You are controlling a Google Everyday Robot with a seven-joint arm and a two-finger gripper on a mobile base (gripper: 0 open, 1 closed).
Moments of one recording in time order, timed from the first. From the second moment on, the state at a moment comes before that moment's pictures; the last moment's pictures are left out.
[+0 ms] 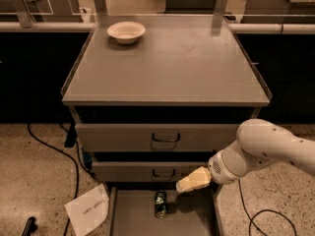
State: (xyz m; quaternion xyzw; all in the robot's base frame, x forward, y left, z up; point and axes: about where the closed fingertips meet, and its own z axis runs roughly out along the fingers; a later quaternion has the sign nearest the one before) arm 0.434 -0.142 0.602 -0.16 0.96 0.21 0.06
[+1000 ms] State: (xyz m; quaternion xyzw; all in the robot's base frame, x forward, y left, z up) arm 0.405 -0.132 0.543 -0.11 0.96 0.23 0.10
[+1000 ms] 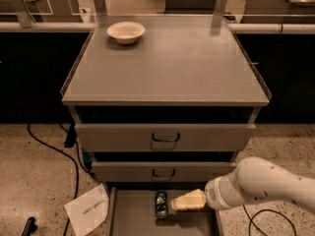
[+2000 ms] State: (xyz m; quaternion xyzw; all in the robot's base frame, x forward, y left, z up) arm 0.416 -0.124 0.513 -0.08 0.96 0.23 0.17
